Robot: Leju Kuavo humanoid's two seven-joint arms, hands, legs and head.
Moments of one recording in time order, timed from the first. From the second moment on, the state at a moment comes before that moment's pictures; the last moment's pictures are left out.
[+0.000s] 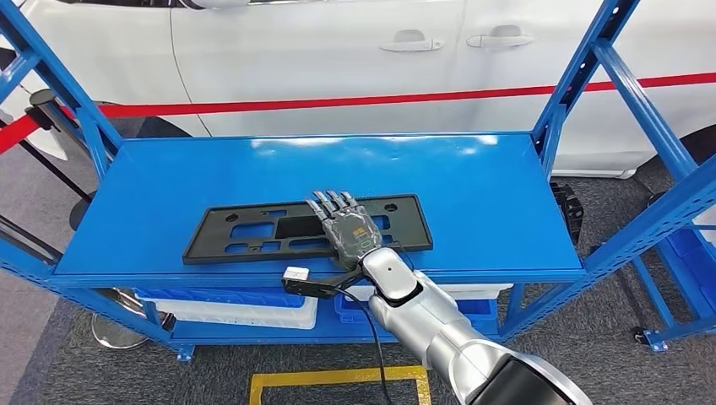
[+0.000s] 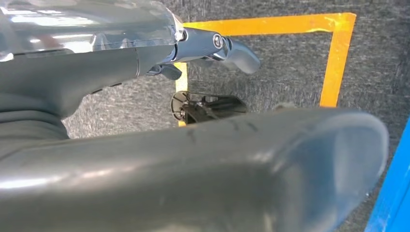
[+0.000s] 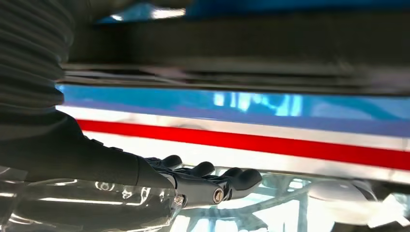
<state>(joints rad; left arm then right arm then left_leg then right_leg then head) -0.10 -0.06 1.23 -0.22 -0.96 -0.12 -0.29 -0.75 0.26 0.73 -0.43 1.37 -0.49 -0.06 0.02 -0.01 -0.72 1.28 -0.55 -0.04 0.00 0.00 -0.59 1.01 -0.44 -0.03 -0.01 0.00</state>
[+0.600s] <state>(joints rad) -0.10 -0.06 1.23 -0.22 -0.95 -0.12 -0.29 -0.75 0.27 0.75 -0.39 1.45 -0.49 -0.01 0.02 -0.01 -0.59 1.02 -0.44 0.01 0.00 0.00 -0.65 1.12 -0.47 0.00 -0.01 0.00</state>
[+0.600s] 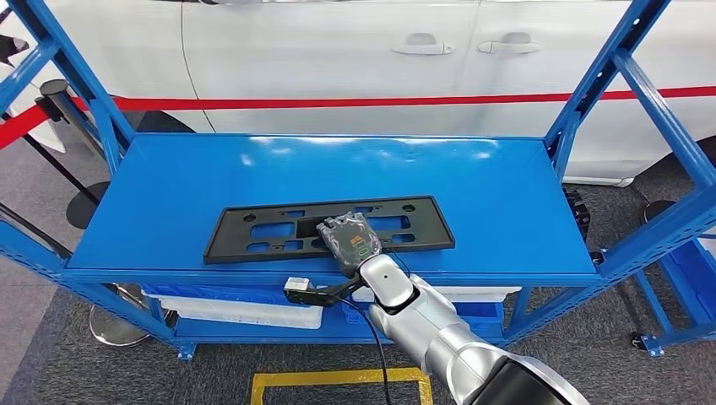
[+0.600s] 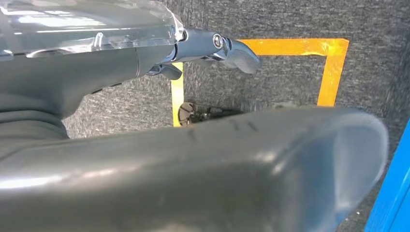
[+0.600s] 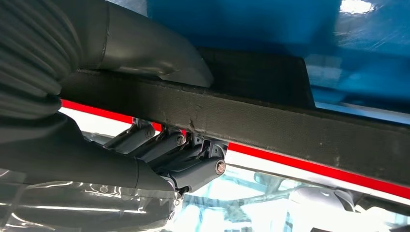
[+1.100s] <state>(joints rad) -0.10 -0.05 1.23 -0.22 -0.93 -0.12 -0.39 -0.75 0.29 0.72 -0.39 1.39 -0.50 -0.10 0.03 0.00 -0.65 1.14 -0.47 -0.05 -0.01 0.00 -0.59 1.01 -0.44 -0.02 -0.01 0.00</state>
